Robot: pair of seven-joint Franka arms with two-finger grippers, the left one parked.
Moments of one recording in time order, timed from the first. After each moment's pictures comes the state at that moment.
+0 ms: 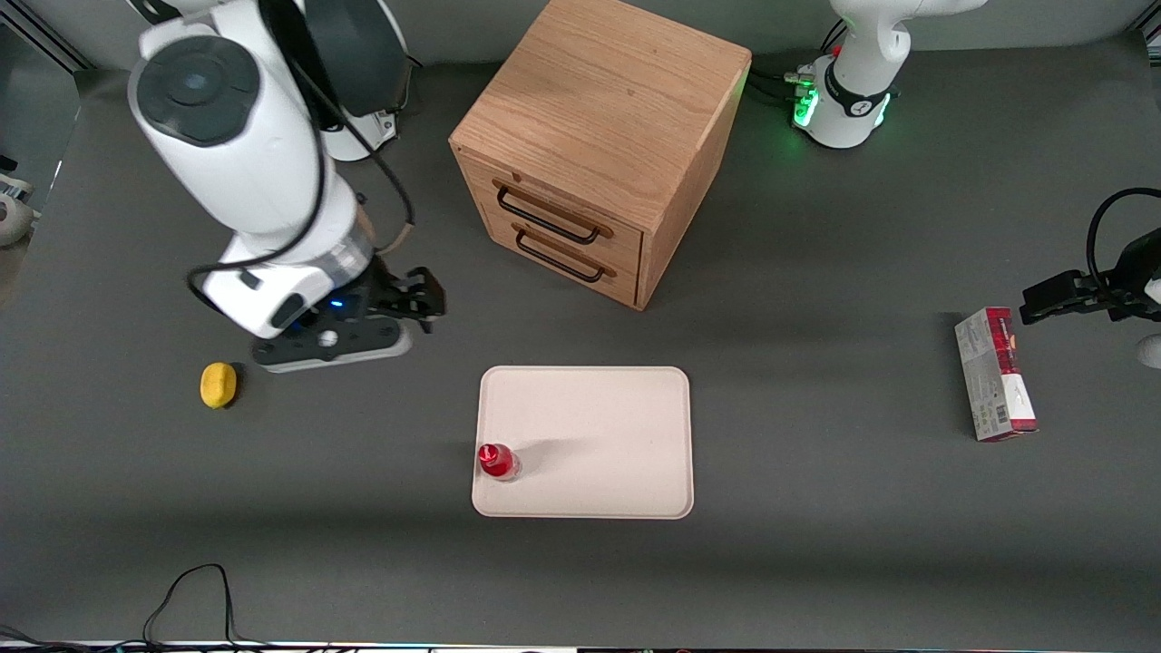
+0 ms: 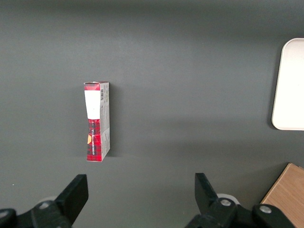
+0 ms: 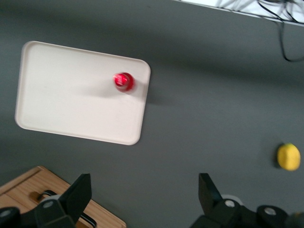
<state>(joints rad) 0.49 0.49 -0.04 -0.94 -0.07 1.45 0.32</state>
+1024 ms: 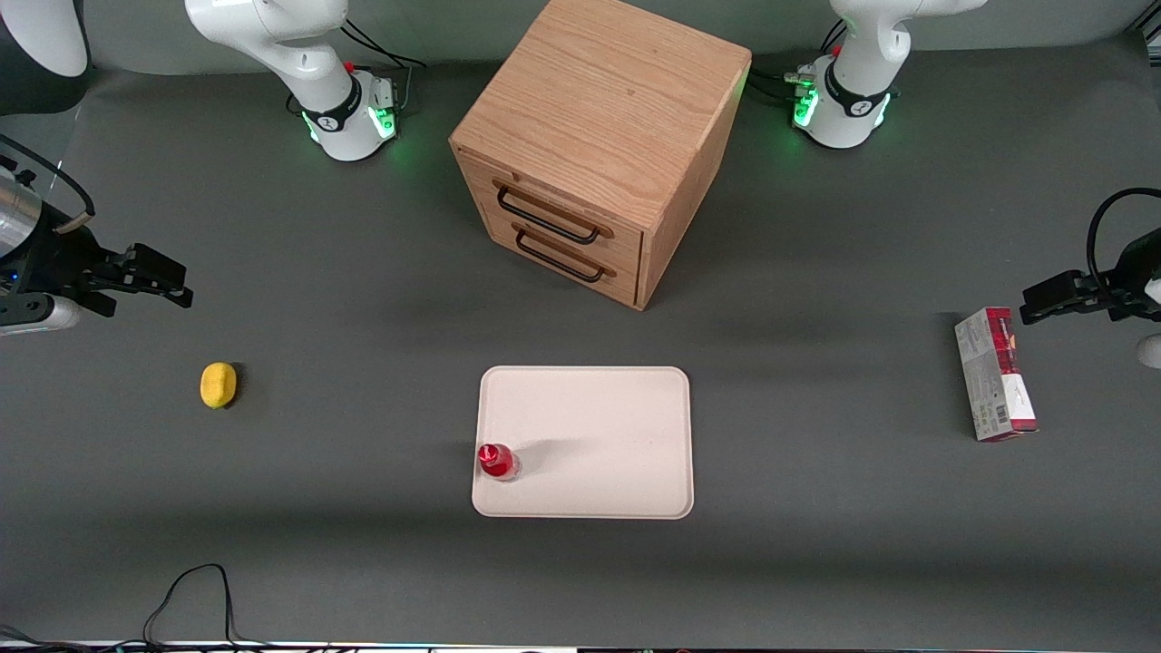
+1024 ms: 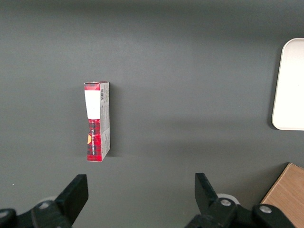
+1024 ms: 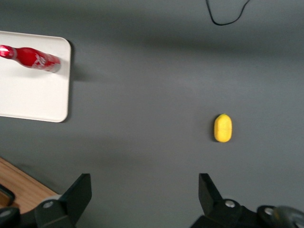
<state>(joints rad) 0.09 0.07 -0.07 -1.54 0.01 1.64 -0.05</state>
